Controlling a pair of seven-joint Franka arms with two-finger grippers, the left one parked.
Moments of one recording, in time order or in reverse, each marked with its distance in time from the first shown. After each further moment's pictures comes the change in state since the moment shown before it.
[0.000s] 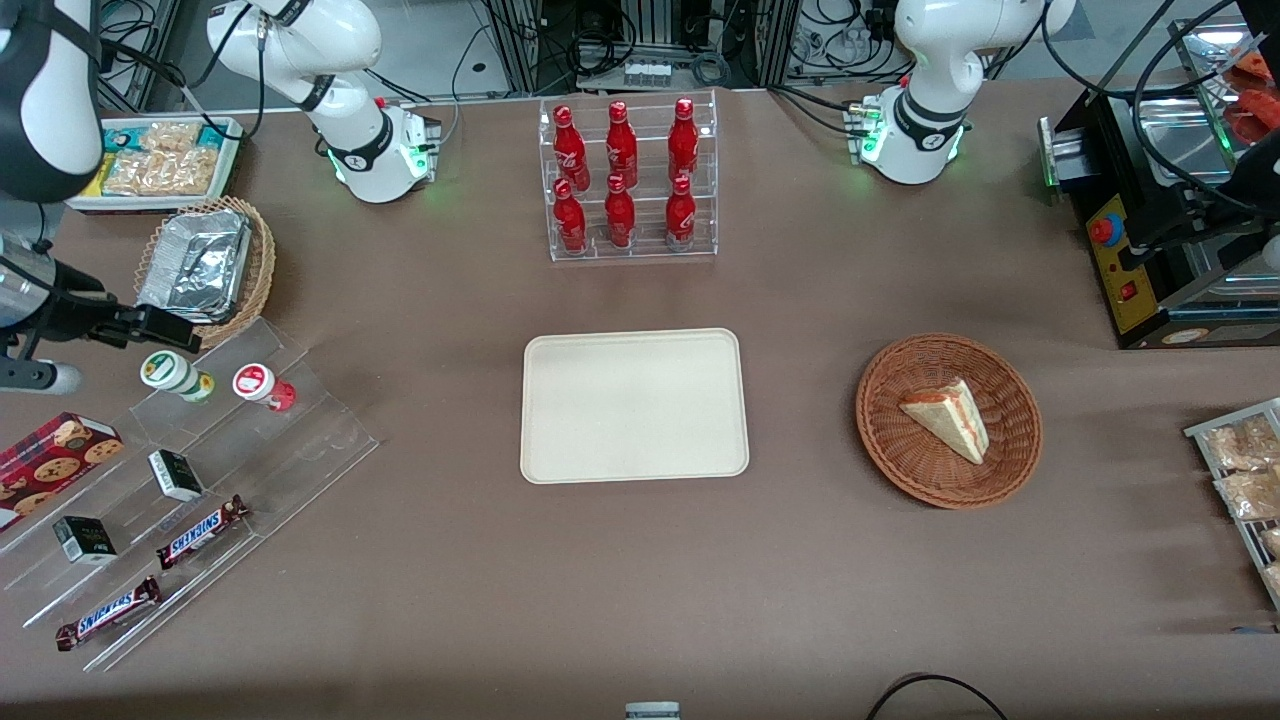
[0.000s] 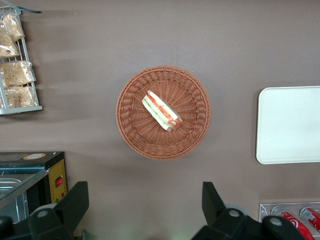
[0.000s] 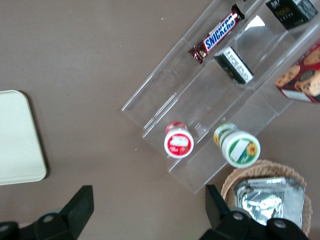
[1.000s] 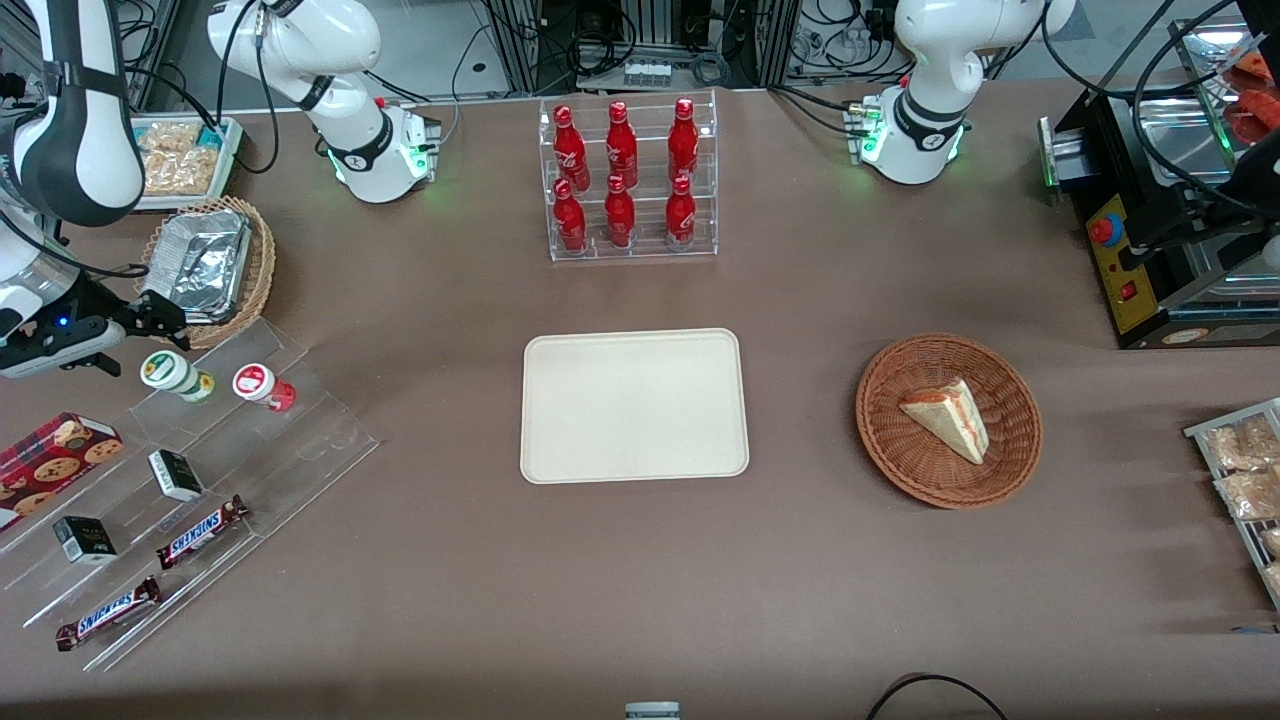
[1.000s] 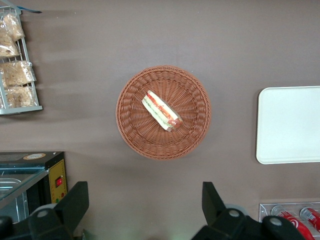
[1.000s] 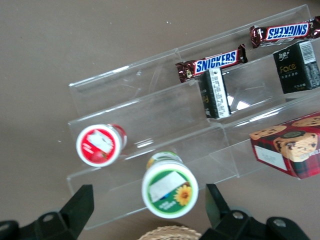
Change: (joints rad) arm -0.044 -0.154 -0.167 -0.502 0.000 0.560 -0.727
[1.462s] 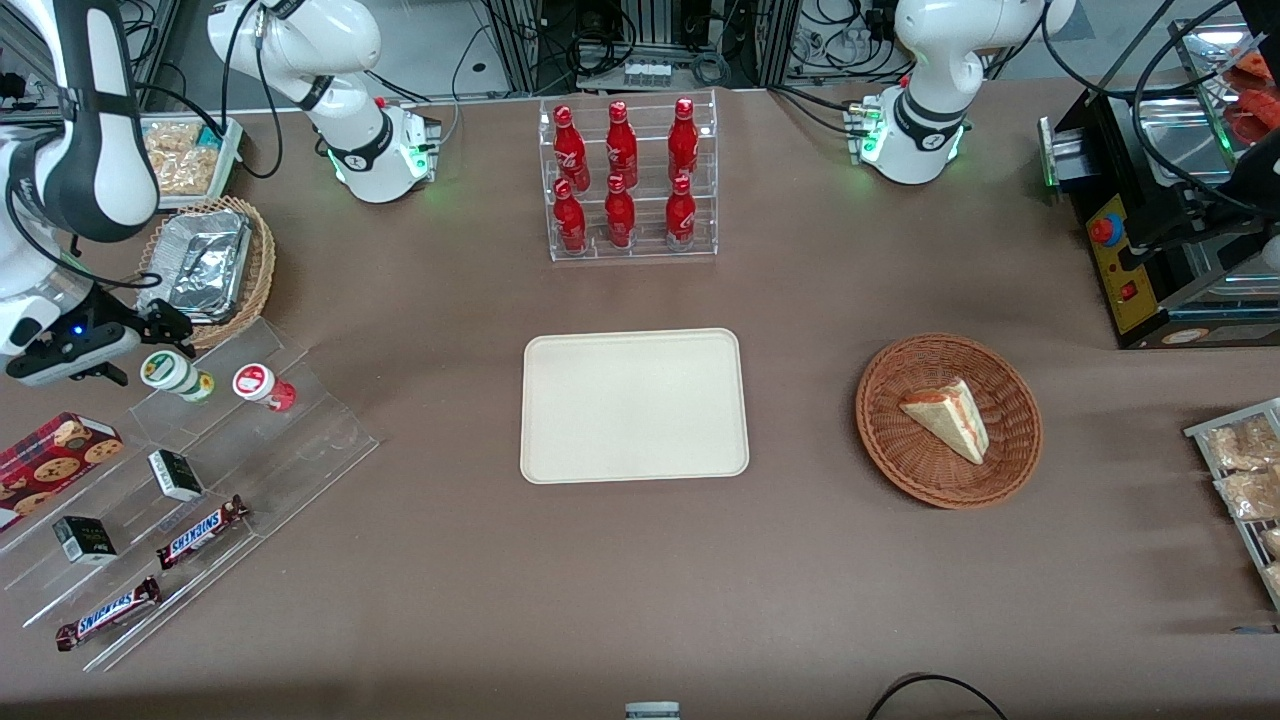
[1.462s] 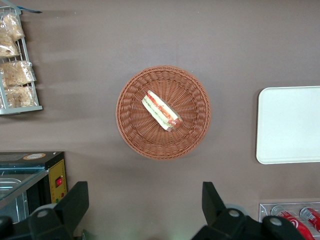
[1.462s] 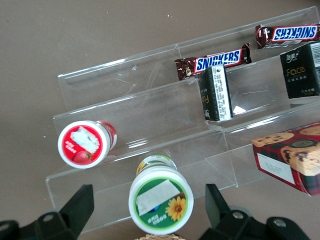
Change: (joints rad) arm 0.002 0.052 -0.003 -0.025 0.000 0.077 -0.046
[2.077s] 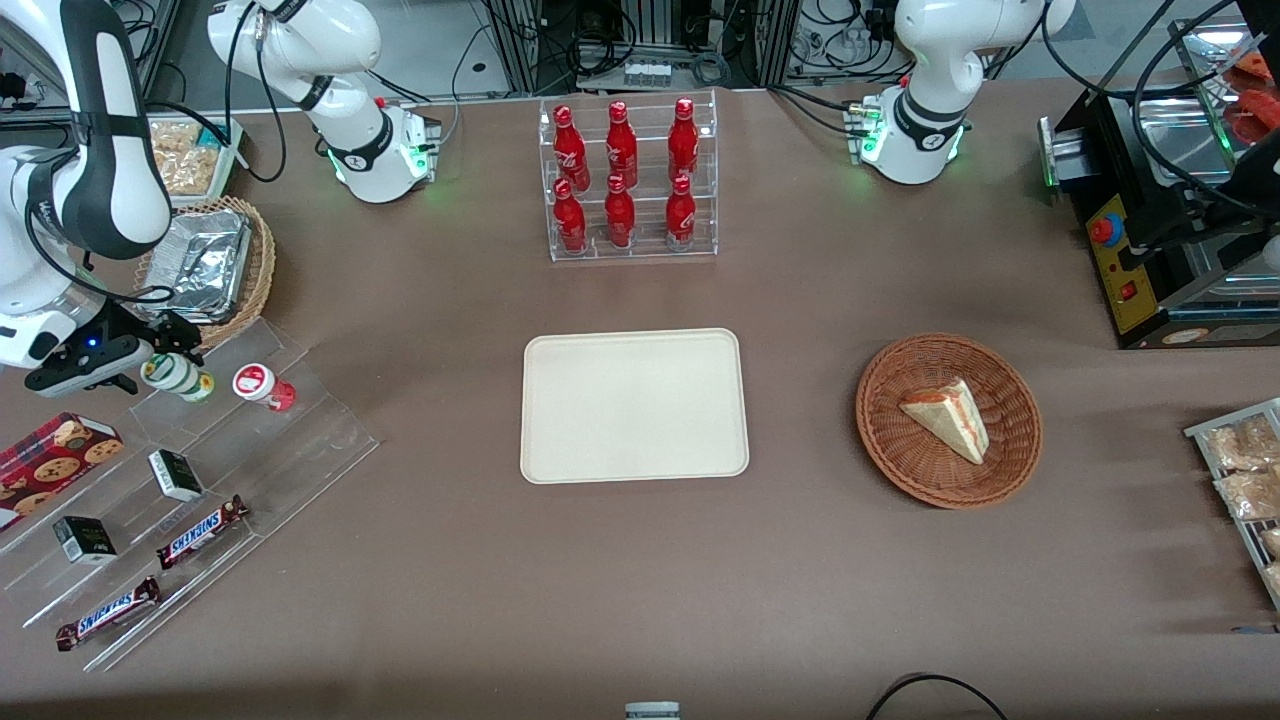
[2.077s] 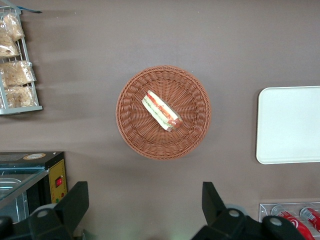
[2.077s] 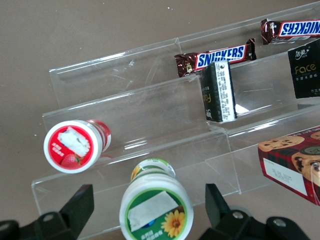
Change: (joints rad) arm -0.001 0.035 -0.002 0.000 0.000 0.027 -0.016
